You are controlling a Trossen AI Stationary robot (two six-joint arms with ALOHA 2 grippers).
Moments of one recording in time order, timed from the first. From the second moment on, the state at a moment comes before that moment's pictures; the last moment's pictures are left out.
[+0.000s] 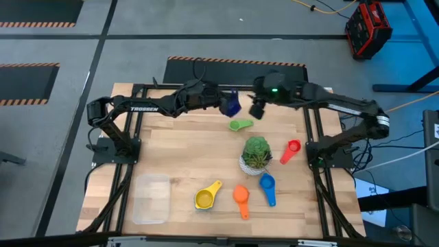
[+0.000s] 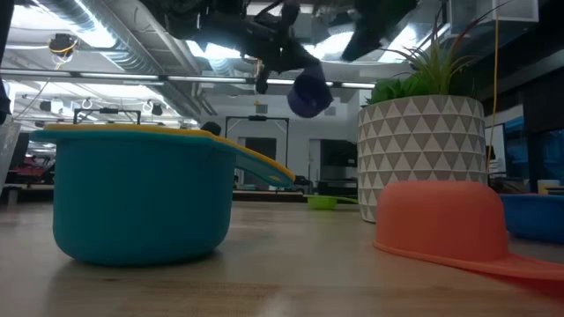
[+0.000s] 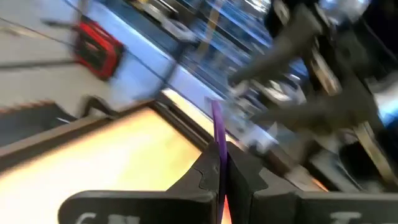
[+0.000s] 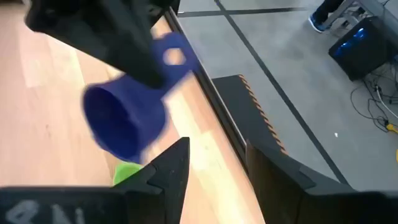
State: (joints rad) left arm 0.34 1.61 1.11 0.42 0.01 -0.59; right arm -0.29 1.33 1.35 -0.69 0.32 -0.11
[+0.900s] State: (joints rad) left arm -0.11 1.61 1.11 0.28 0.63 -0.94; right arm -0.29 0.81 0.95 -0.84 0.00 0.00
